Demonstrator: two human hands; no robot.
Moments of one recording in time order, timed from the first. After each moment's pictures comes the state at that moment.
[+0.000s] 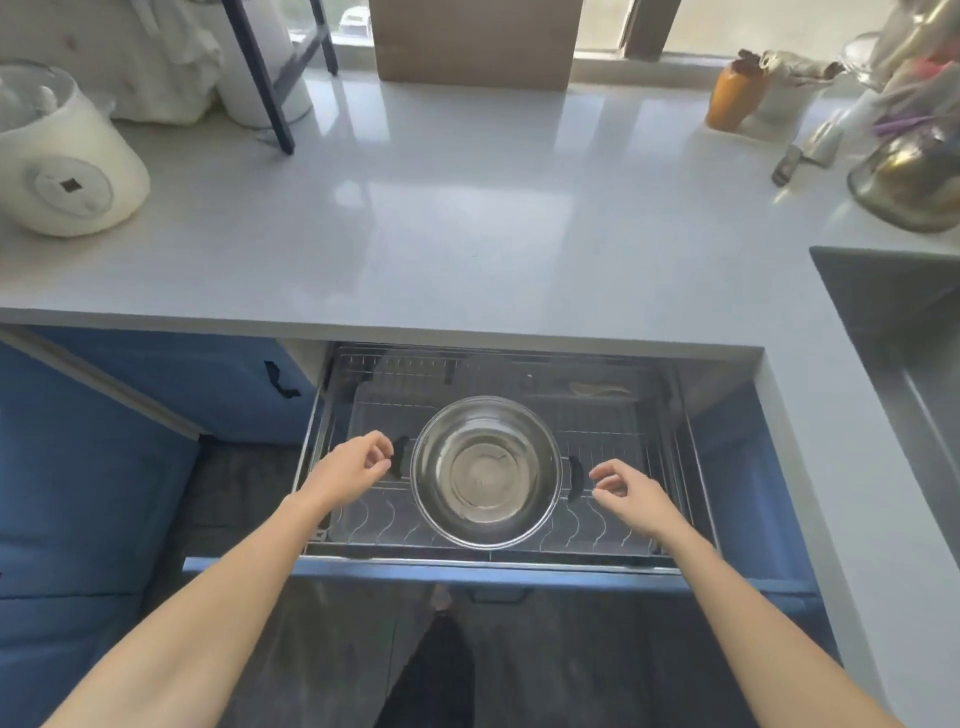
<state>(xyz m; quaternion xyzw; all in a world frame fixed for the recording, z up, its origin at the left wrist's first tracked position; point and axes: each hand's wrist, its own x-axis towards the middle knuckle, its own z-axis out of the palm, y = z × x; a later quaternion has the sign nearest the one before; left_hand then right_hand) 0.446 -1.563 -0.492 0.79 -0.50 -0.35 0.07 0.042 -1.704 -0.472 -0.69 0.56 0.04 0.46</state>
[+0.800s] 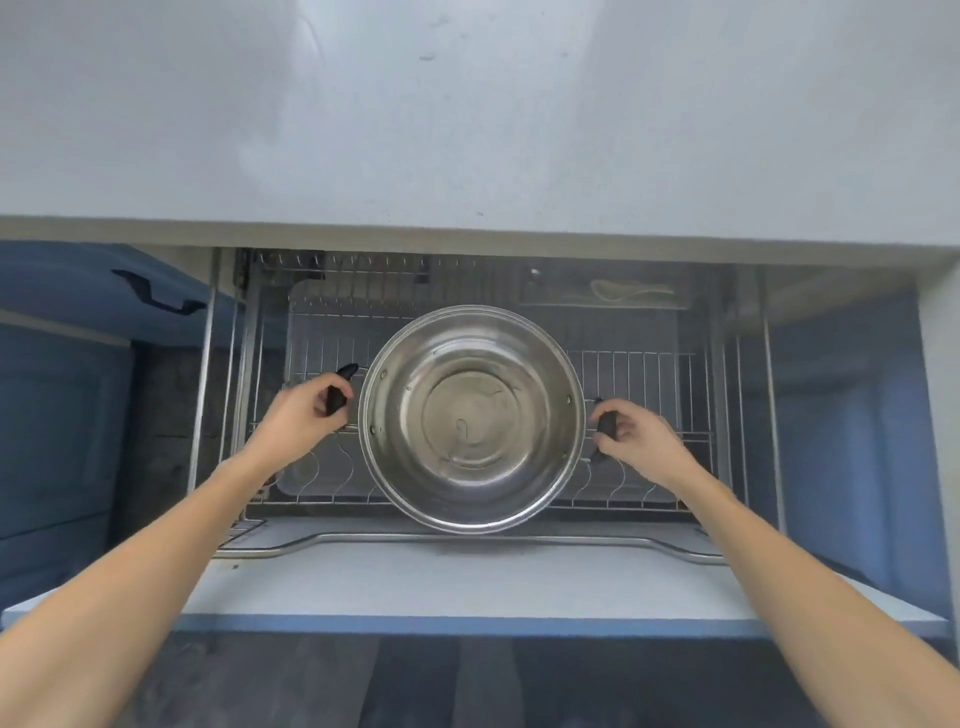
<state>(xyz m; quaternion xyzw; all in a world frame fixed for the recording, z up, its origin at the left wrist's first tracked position) 0.476 -1.603 -0.641 0.79 -0.47 -0.39 0.10 0.037 -1.775 -0.623 -0.68 0.52 0.07 0.52</state>
